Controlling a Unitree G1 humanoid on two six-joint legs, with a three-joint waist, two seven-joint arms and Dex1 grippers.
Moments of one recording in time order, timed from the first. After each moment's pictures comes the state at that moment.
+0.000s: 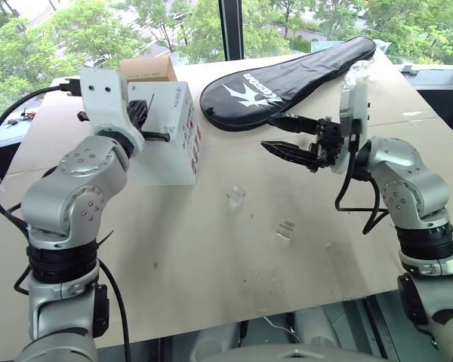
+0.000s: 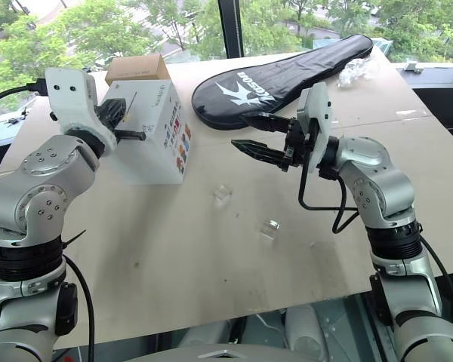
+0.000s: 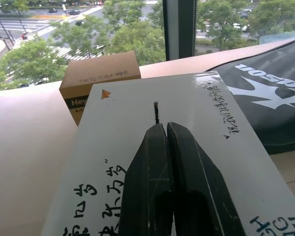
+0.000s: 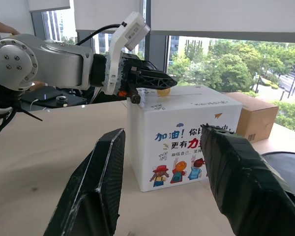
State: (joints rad) left arm -0.56 0.67 0.20 -0.37 -0.62 0.93 0.19; right arm -0.66 -0.44 0.05 -0.19 0.60 0.47 0.93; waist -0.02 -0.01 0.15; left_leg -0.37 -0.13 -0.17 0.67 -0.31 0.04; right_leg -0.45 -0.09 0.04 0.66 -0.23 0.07
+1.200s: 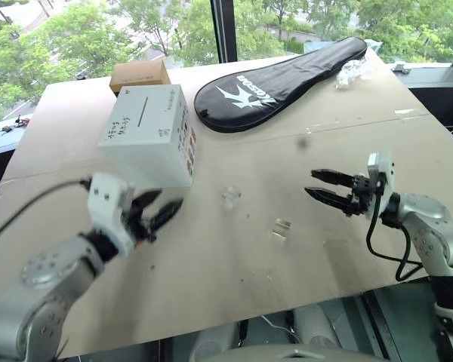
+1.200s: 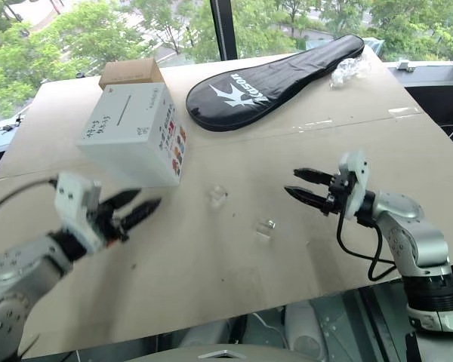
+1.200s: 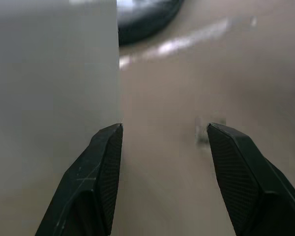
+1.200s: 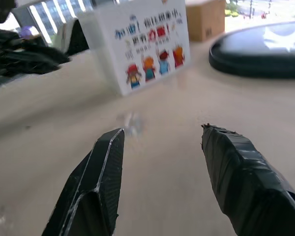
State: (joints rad) left arm 0.30 0.65 0.47 -0.73 -0.74 0.83 -0.45; right arm -0.24 -0.59 -0.08 -0.12 0.58 0.41 1.00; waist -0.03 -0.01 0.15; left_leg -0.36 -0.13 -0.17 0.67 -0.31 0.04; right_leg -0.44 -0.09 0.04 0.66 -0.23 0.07
